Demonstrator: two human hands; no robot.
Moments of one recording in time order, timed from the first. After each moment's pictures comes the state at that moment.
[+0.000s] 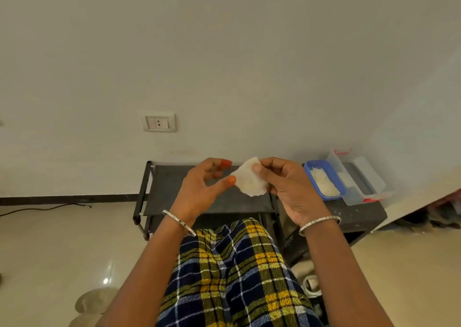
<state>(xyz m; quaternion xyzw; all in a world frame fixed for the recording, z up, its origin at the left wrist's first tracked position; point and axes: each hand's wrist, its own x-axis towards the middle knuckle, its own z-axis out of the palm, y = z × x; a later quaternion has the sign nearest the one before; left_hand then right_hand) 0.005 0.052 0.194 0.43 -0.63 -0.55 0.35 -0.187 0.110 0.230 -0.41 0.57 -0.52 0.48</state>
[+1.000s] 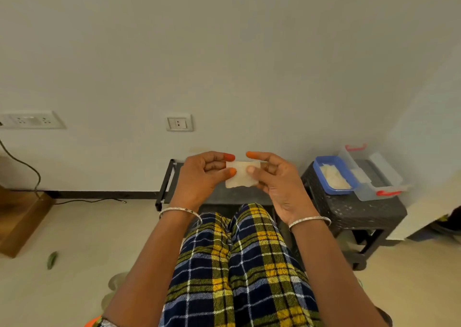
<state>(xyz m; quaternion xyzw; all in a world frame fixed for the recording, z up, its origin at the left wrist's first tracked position) -0.011 0.141 0.237 0.46 -0.61 -0.48 0.42 -0.188 0.177 0.221 -0.39 0.47 -0.58 0.54</state>
